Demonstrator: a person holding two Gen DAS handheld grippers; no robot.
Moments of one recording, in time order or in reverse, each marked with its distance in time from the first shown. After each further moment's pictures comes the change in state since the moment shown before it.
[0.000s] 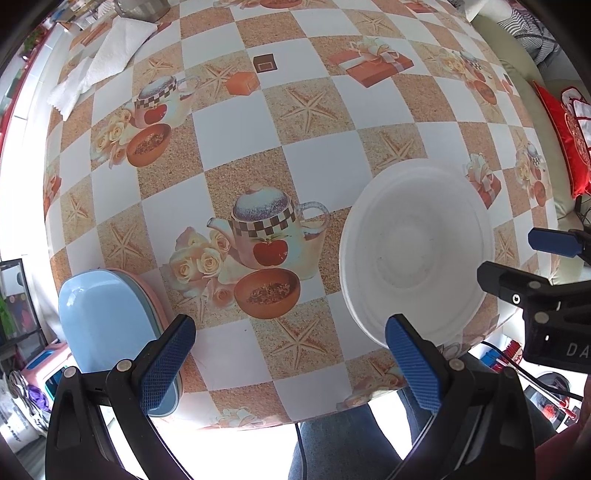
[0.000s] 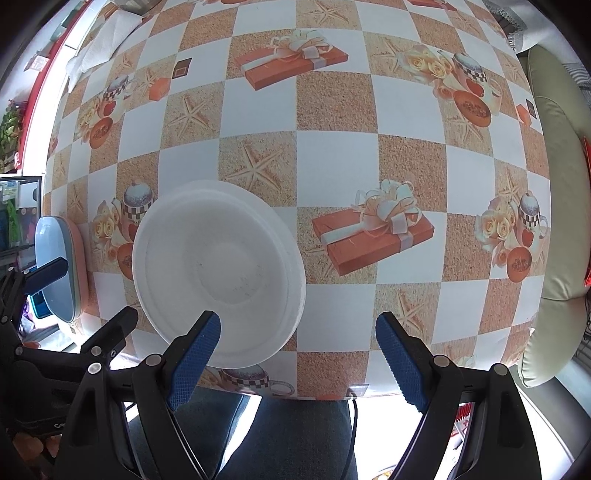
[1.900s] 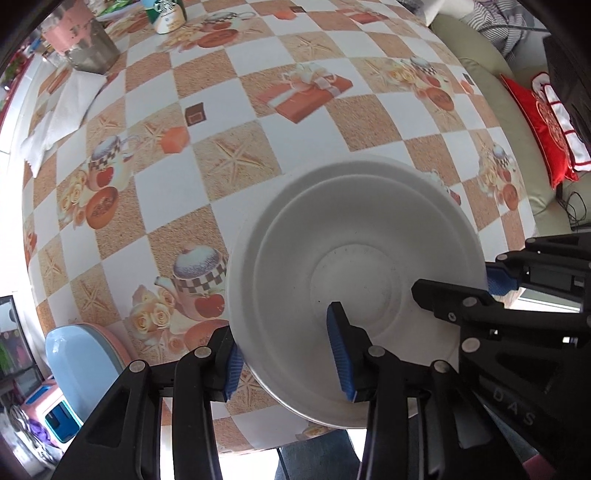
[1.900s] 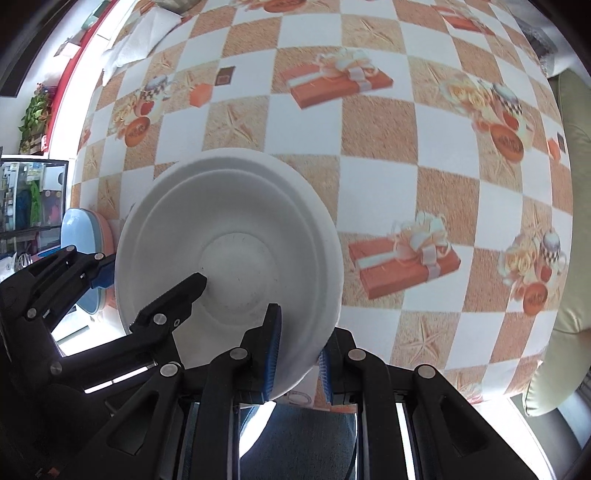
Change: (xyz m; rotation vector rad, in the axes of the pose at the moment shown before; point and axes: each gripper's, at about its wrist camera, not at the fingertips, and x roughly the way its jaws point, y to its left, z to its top) left arm -0.015 -0.039 0.025 0.095 -0.084 -0.062; right arm -0.001 0.018 0.015 -0.080 -0.015 0.094
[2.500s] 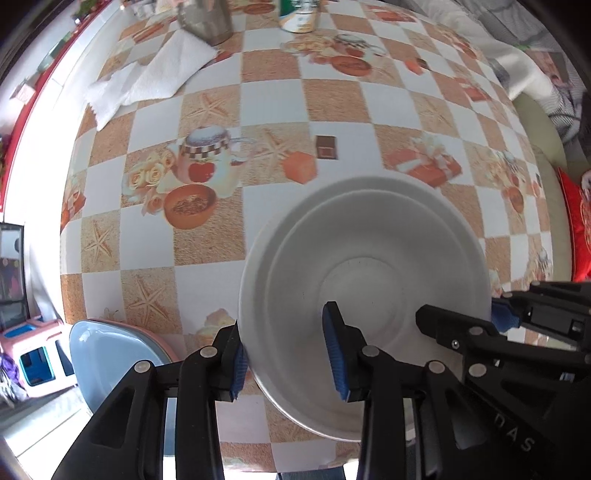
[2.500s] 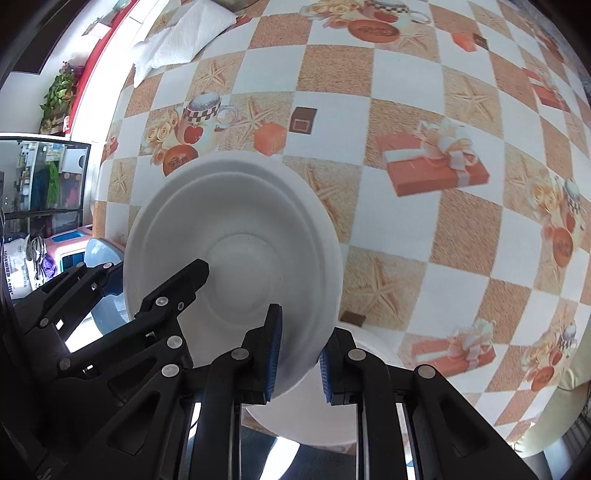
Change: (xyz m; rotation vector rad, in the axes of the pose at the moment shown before) left arm -0.017 0.060 0.026 -0.279 -0.065 0.049; right arm 0.011 0.065 0.077 -0.124 -0.005 0.051
